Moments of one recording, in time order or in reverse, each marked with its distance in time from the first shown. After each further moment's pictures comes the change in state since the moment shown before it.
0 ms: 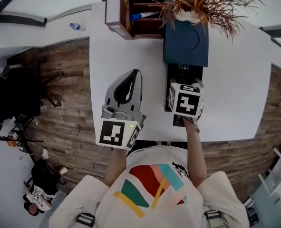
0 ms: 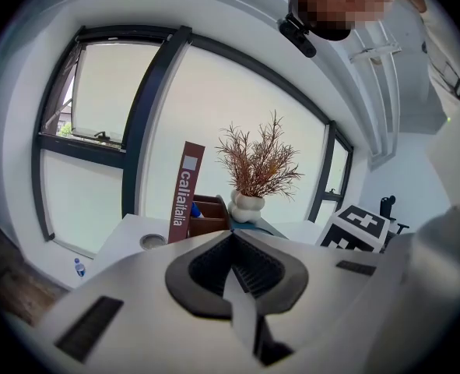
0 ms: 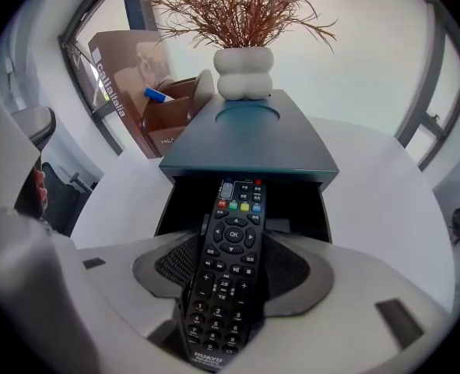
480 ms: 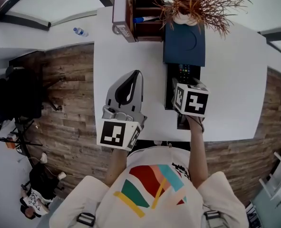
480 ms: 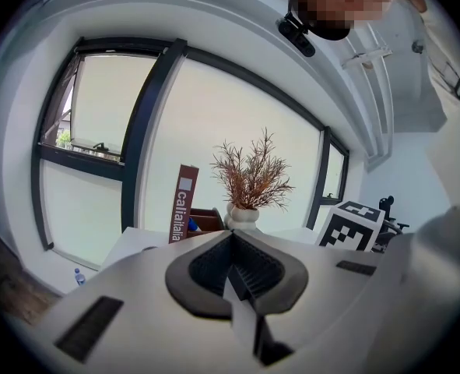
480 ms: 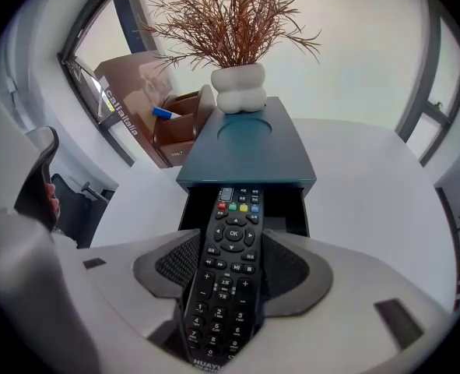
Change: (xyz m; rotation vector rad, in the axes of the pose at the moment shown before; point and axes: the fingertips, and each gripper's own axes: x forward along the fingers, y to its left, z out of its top) left arm -0.020 -0.010 0.022 0.029 -0.062 -0.008; right arm -0.032 0.000 0.004 0.041 0.006 0.060
